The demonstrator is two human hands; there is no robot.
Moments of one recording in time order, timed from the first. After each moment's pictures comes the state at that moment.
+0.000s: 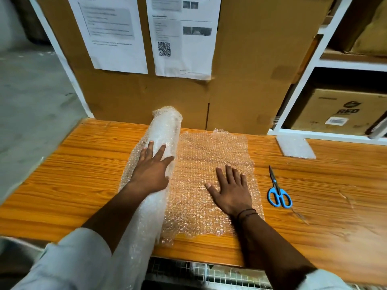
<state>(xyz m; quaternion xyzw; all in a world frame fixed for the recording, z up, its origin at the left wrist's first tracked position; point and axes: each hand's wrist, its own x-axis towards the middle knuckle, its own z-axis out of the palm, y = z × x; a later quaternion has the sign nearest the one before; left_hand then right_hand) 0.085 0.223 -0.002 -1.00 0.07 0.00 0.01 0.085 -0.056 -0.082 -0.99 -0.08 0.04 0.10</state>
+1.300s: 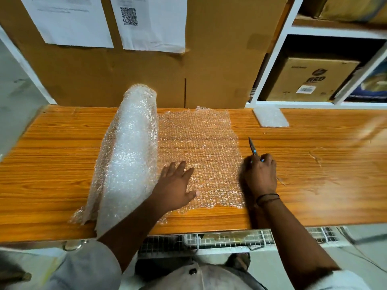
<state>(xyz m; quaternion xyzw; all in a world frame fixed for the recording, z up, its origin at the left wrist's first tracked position) 0.024 0.141 -0.067 -0.97 0.21 0.11 -0.08 0.047 -0.156 -0.081 -0.98 0.13 -0.14 0.09</state>
